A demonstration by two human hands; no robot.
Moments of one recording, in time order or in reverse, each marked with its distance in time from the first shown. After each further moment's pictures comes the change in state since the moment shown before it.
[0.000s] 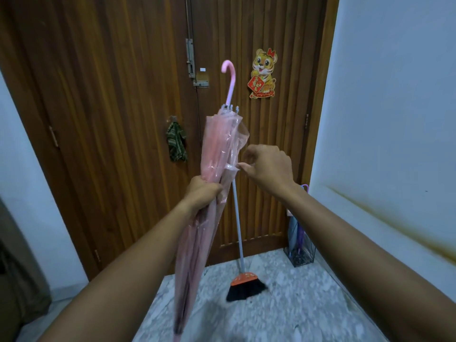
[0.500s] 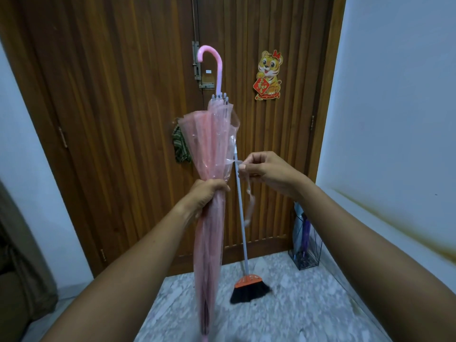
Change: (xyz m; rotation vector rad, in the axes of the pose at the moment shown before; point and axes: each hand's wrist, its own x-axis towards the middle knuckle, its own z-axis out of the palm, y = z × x) left_hand 0.002 -0.008 -0.011 -0.333 -0.188 -0.037; right_hand 0.005 0.008 -0.009 1.057 -0.588 0.208
